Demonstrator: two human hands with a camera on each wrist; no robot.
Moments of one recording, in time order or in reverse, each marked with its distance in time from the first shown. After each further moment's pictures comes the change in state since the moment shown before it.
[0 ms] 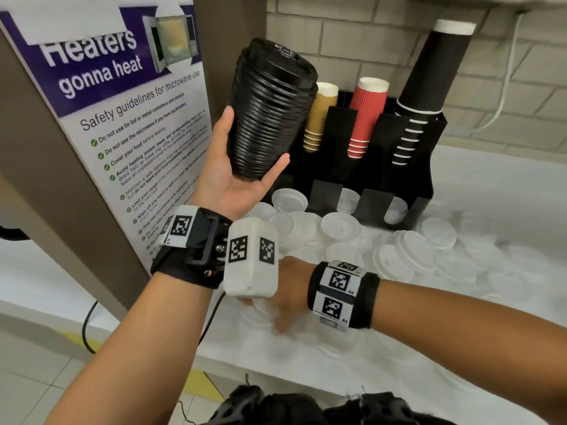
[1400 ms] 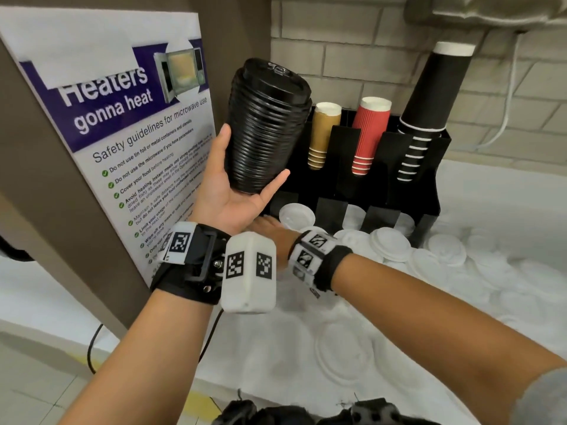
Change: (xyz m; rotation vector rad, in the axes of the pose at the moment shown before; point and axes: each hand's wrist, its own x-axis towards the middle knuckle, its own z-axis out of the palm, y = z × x) left_hand 0.005 0.011 0.002 -0.016 0.053 0.046; right_hand 0.075 0.071 -0.025 0.077 0.381 0.159
